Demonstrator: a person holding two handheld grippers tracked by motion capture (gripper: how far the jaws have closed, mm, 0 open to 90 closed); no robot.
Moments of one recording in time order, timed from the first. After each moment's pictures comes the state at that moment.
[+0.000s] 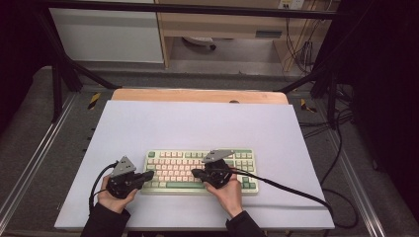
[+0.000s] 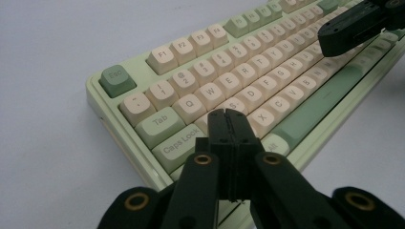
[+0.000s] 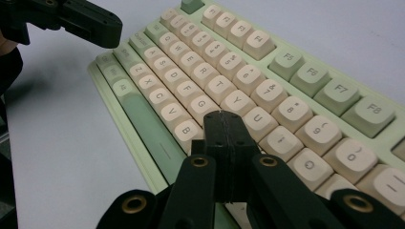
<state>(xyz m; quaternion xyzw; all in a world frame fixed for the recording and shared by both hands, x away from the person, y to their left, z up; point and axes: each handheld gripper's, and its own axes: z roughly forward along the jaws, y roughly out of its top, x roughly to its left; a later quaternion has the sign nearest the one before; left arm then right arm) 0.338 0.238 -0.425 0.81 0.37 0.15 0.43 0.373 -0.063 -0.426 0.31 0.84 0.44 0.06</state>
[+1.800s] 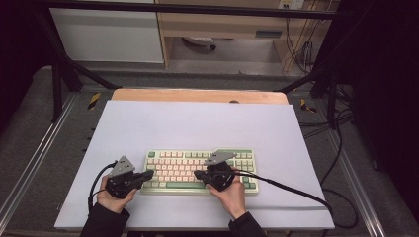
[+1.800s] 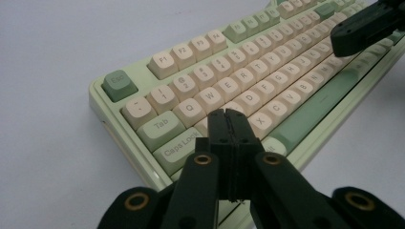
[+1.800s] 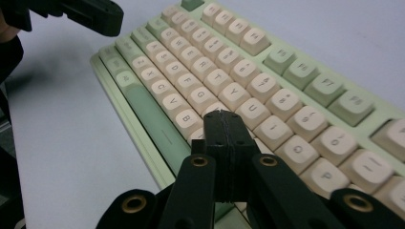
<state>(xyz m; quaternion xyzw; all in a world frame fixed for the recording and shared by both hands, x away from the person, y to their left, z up) 0.336 0.240 -0.422 0.80 0.37 0.15 0.44 0.365 -0.074 -0.417 0.31 0.84 0.44 0.08</state>
